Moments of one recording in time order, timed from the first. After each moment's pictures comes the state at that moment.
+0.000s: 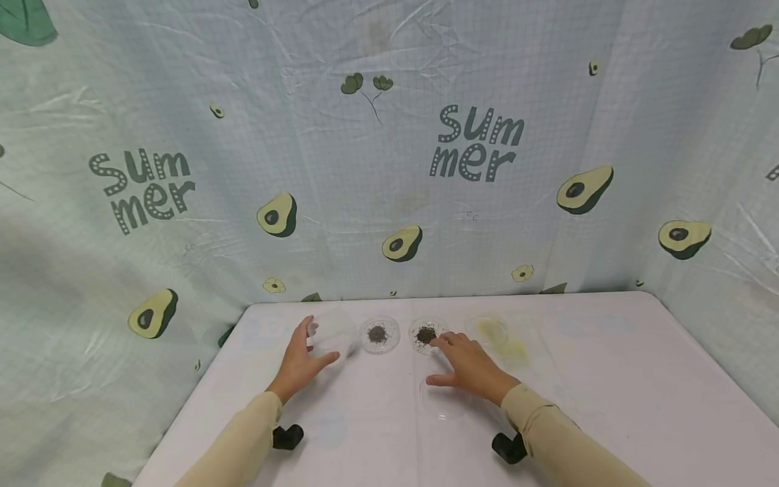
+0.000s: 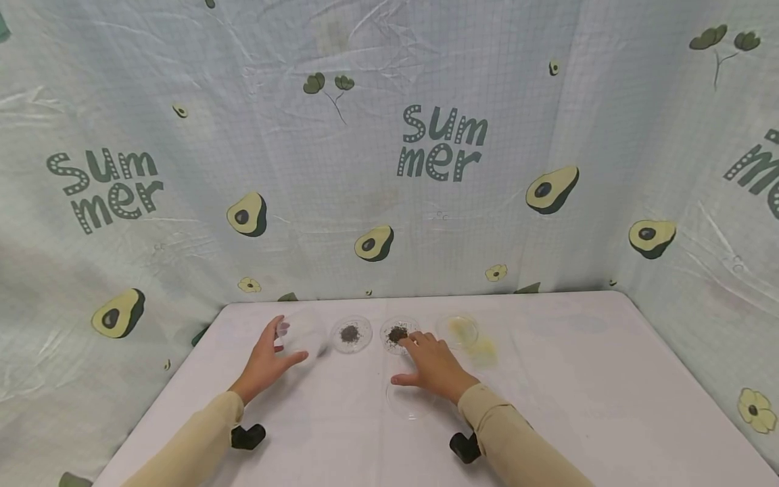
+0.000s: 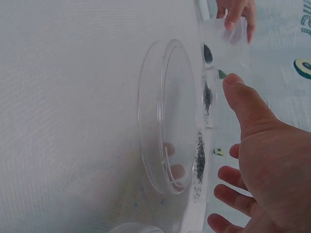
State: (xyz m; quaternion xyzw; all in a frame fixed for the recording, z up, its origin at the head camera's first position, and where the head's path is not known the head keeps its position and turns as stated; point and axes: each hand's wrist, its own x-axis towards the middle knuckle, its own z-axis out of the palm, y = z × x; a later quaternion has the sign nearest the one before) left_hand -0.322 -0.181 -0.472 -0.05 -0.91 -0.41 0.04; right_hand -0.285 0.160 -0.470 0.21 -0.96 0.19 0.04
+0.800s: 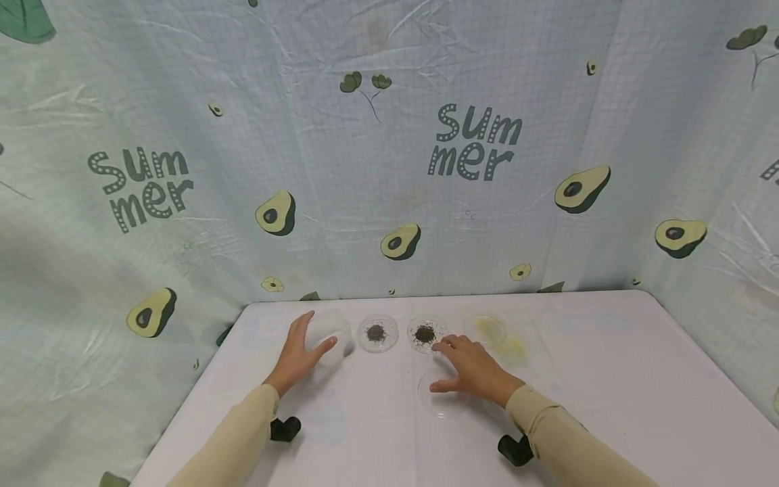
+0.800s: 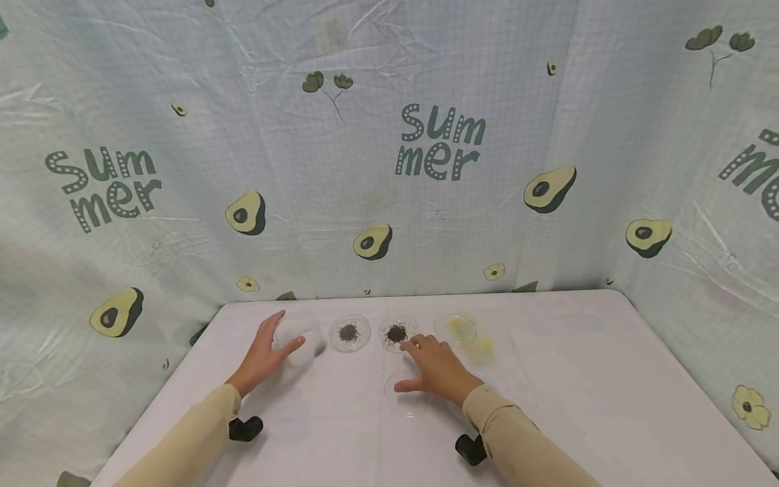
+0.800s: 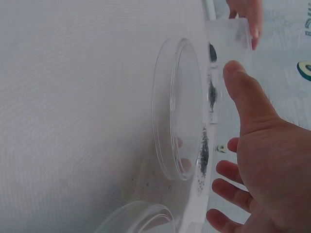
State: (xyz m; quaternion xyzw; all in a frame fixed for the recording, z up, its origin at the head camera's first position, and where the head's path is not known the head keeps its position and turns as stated) left_hand -0.329 -0.185 -0.464 -0.04 -0.93 -0.37 0.01; right_hand -0.280 0.173 -0.475 0.25 -0.95 0.18 0.04
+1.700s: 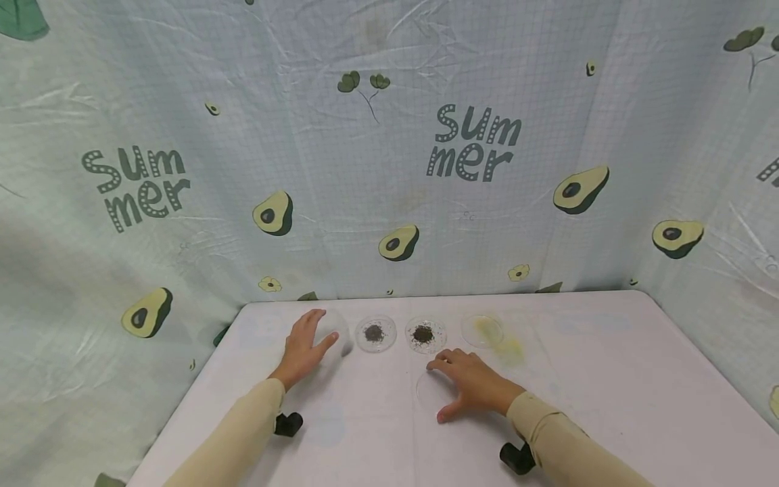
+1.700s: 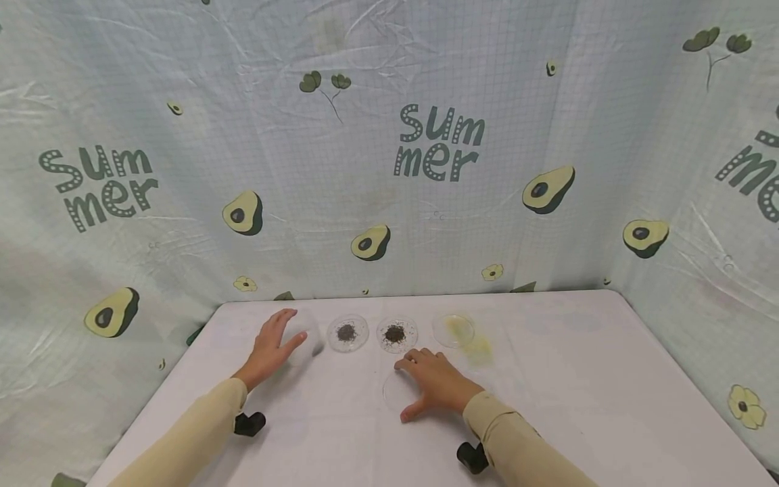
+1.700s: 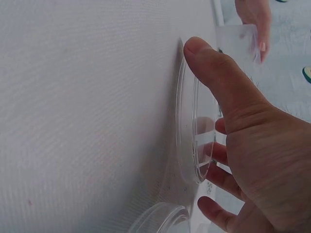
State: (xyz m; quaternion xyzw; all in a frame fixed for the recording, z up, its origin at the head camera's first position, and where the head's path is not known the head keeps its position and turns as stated) left_hand -0.337 -0.170 -0.465 -0.09 -0.95 -0.30 0.06; right_hand -0.271 0.178 -0.481 0.31 -0.94 0.15 0.00
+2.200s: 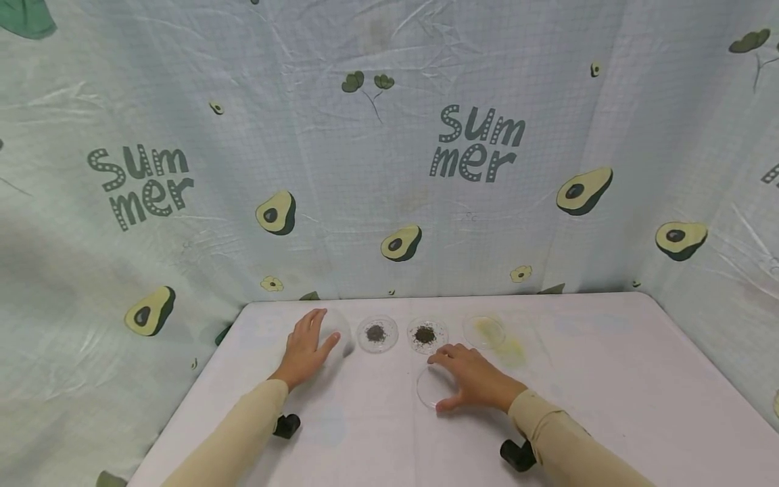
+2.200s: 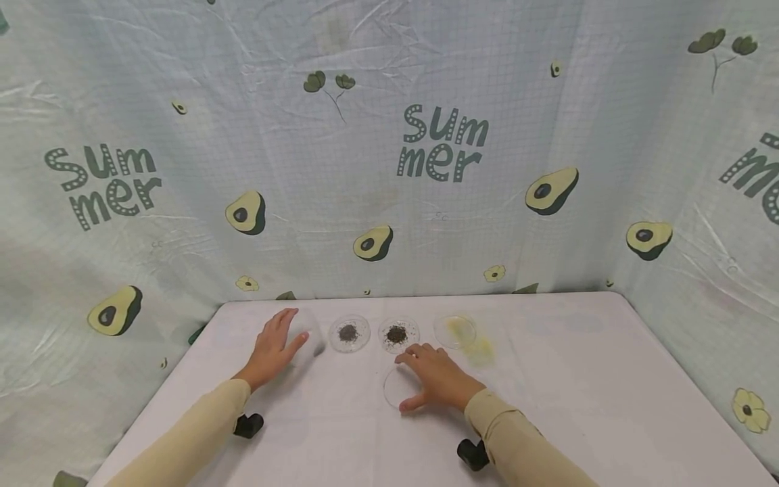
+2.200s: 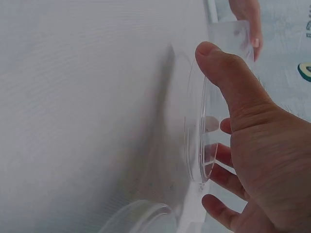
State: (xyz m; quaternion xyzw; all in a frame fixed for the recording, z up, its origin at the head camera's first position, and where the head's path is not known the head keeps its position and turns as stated) left_hand -0.335 -0.174 -0.473 -0.14 -0.95 -0.25 0.13; right_hand -0.276 0.177 -0.477 0.31 -0.93 0.16 0.02
